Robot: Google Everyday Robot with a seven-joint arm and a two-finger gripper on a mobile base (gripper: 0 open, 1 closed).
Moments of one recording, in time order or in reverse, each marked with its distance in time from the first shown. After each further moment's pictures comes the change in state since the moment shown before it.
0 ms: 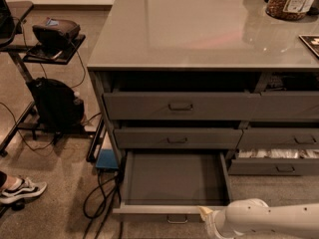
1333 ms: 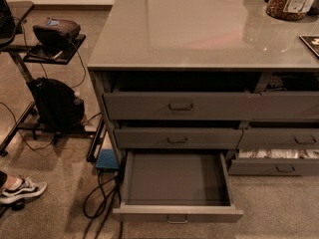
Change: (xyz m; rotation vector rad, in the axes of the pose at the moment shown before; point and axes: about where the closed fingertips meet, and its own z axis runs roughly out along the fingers) arm 0.151 0.073 0.150 0.029 -0.377 0.306
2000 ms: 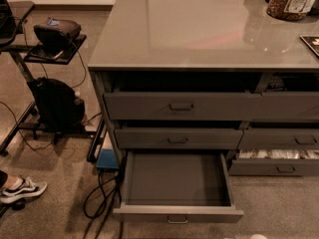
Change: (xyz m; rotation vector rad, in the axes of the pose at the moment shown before) arm 0.030 -0.066 0.052 0.035 -0.053 0.017
